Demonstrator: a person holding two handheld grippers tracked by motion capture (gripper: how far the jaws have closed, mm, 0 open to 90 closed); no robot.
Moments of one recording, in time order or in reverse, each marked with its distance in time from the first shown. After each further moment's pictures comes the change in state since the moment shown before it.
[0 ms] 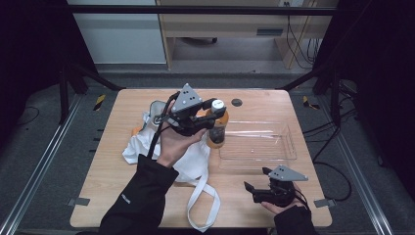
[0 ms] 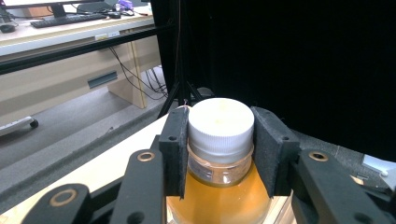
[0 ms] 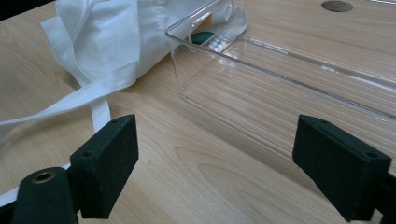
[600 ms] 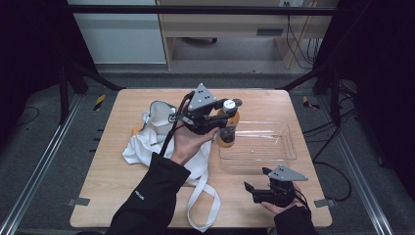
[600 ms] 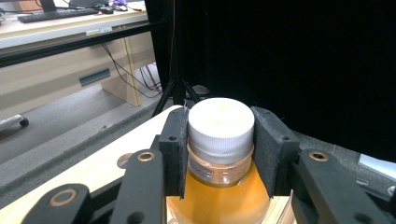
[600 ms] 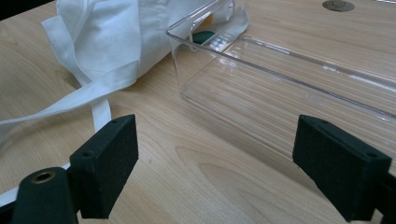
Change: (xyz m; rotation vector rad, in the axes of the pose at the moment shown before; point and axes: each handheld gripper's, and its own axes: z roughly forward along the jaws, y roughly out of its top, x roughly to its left) left arm -0.009 -0.001 0.028 0.017 -0.015 -0.004; right arm 0.000 0.000 0.000 0.000 0.000 -0.004
